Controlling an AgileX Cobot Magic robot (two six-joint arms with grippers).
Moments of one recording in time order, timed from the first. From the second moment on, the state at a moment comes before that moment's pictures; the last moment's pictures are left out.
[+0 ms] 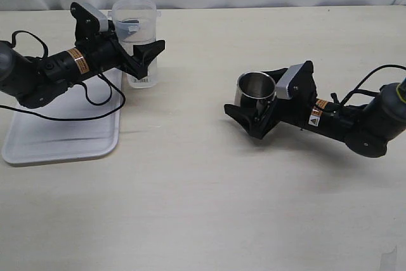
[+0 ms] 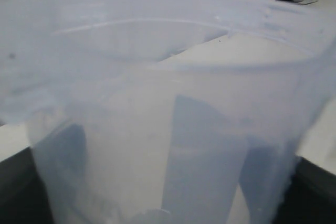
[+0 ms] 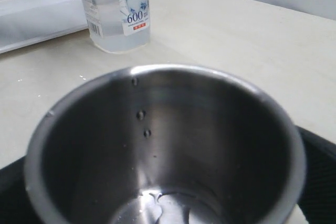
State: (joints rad) left arm -0.16 2.31 -1.10 0.75 -1.11 -0.29; right arm 0.05 2.32 -0.85 -0.88 -1.21 0.12
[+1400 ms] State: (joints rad) left arm -0.16 2.29 -1.10 0.82 -1.11 -0.40; right arm 0.05 2.32 -0.85 -0.91 -1.21 0.12
